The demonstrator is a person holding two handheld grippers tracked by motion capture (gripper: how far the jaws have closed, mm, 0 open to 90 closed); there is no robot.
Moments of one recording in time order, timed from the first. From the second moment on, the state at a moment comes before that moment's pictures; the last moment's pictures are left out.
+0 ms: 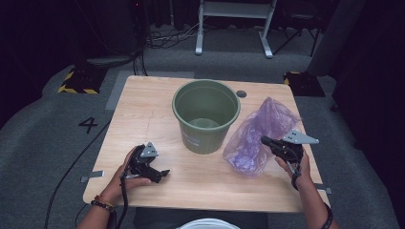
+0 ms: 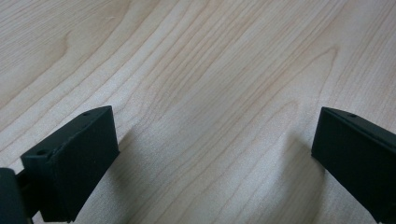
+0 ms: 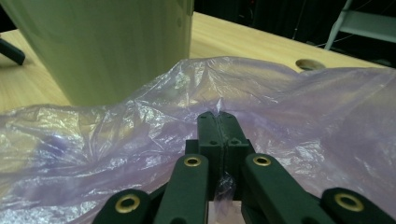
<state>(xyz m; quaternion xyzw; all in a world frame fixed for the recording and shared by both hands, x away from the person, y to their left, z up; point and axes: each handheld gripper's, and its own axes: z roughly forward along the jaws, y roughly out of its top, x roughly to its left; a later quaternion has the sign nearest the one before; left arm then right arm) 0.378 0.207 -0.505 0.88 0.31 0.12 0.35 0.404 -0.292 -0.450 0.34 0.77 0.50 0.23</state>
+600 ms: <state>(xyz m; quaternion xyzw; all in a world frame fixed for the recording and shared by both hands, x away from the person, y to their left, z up) 0.379 0.207 -0.505 0.88 0.31 0.12 0.35 0.411 -0.291 -0.418 0.34 0.73 0.53 0.28</state>
